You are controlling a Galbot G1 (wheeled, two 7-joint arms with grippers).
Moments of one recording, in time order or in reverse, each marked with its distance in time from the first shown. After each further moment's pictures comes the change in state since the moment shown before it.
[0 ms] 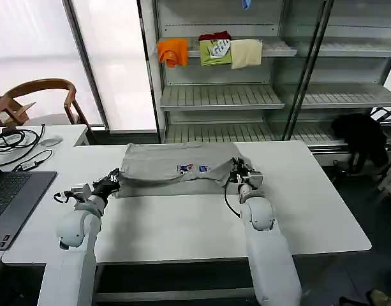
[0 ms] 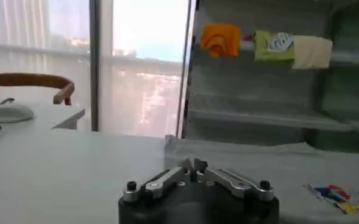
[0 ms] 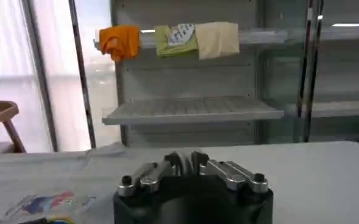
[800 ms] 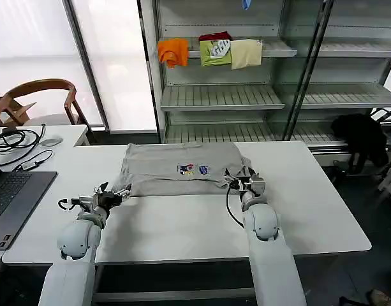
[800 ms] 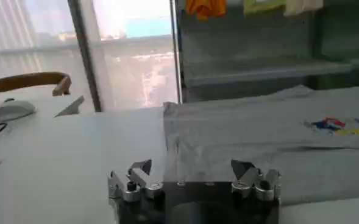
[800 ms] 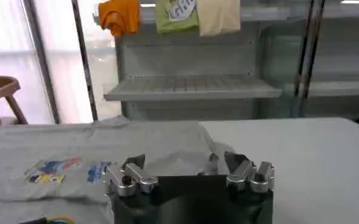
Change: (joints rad) left arm 0.081 0.010 0.031 -0.039 0.209 0.090 0.081; right arm -0.197 -0.020 0.018 0.212 0.032 -0.208 -0.031
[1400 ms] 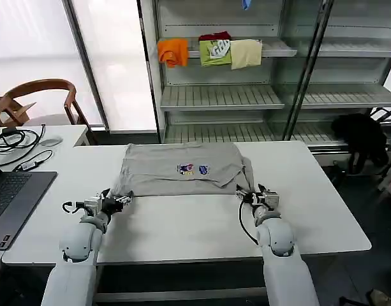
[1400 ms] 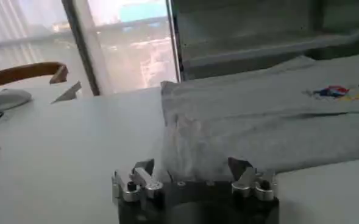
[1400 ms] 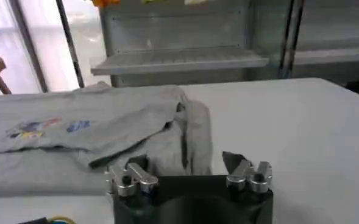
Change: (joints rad) left arm 0.015 0.003 -0.001 0.015 0.037 0.010 0.027; right arm -0.050 -0.073 -0.001 0.029 0.094 -0.027 -0.005
